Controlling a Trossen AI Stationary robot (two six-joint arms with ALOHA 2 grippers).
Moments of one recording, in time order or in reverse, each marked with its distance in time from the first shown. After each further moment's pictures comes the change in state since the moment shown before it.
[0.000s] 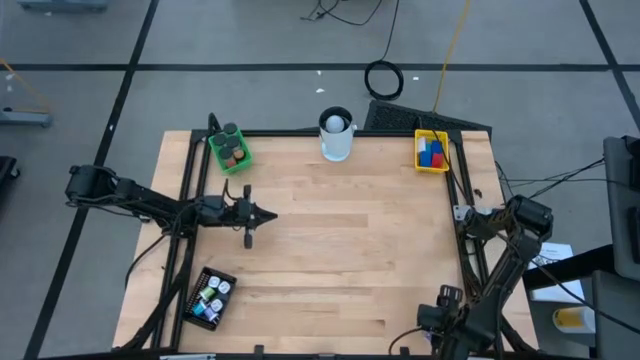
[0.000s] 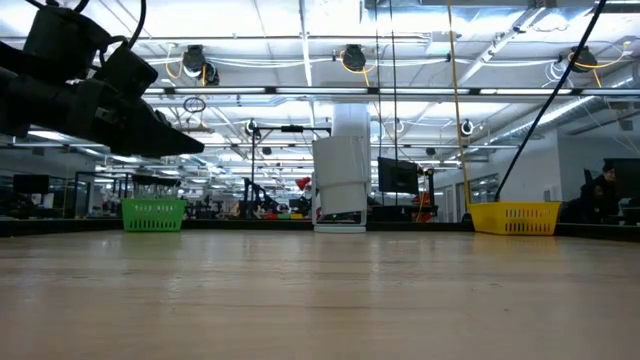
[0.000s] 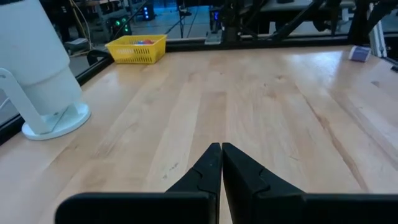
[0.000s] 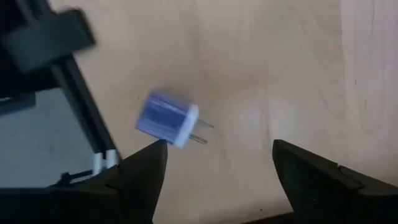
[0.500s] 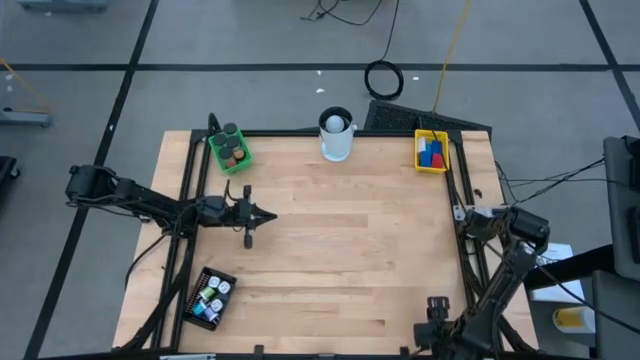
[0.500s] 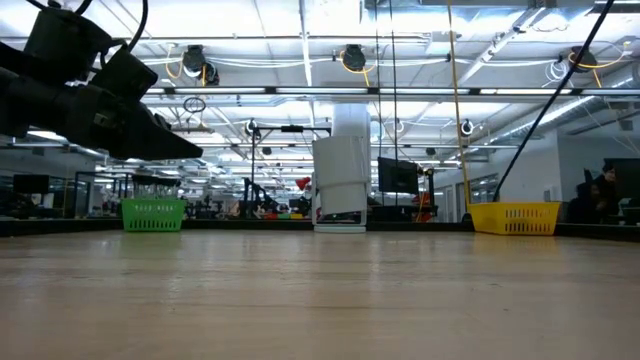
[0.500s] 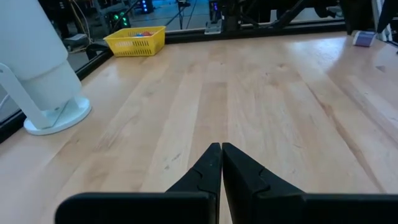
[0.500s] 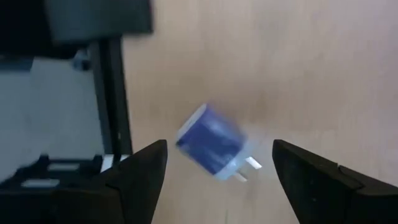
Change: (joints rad) left arm 0.001 0.000 0.000 -0.037 -0.003 0.025; right arm 0.023 0.086 0.026 0.133 0.056 -0.228
